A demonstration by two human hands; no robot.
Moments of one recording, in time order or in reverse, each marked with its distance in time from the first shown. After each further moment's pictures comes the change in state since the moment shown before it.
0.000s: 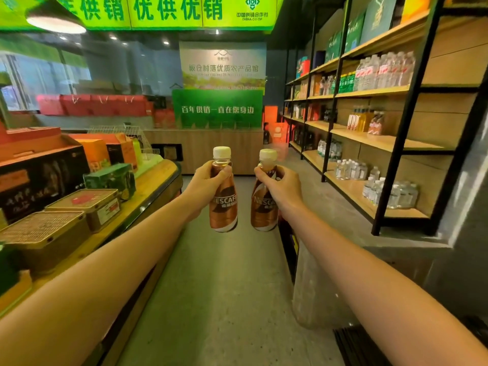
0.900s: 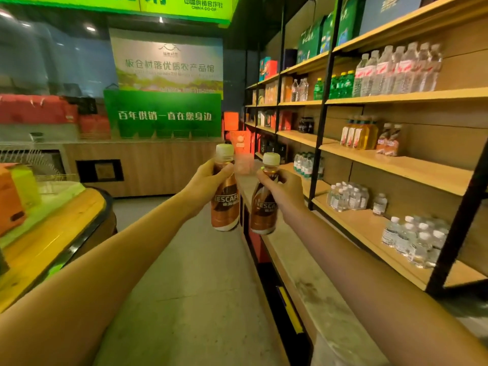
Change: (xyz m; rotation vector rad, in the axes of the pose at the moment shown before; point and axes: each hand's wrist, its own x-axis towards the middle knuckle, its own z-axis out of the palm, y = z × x) left_hand 0.619 -0.140 0.074 -0.104 -0.267 0.082; right_hand 0.565 0.209 0.124 -0.013 0.225 0.090
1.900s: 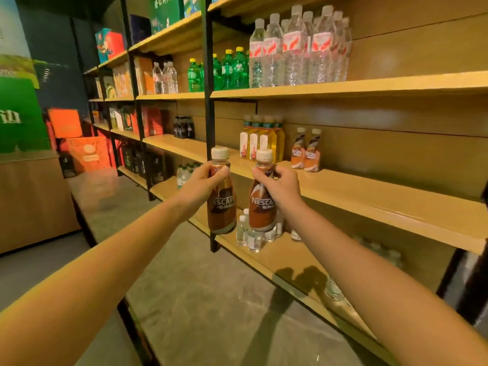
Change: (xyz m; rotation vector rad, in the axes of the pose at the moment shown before) left_hand 0.571 -0.128 0.306 -0.107 -0.552 0.107; right_hand 0.522 0.192 -0.159 -0.233 0.490 0.028
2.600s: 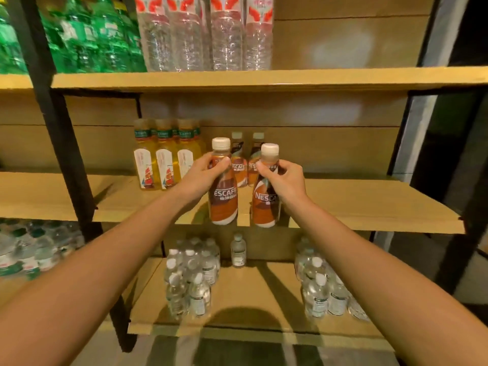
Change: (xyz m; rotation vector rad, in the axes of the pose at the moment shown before) left_hand 0.343 -0.071 0.056 -0.223 -0.635 0.188; right_hand 0.215 0.076 0.018 -0.255 0.688 0.065
